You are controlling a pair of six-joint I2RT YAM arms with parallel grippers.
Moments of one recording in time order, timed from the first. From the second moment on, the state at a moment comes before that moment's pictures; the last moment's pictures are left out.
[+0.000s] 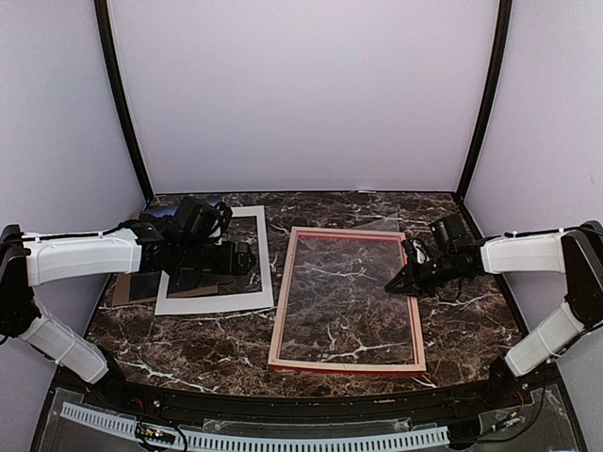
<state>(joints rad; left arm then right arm) -0.69 1.42 0.92 -0.30 -0.10 -0.49 0.37 1.47 0.71 -0.23 -0.62 0.55</state>
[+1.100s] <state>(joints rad) -0.69 1.42 0.92 -0.30 -0.10 -0.49 0.35 1.49 0.73 -0.27 -0.60 0.51</state>
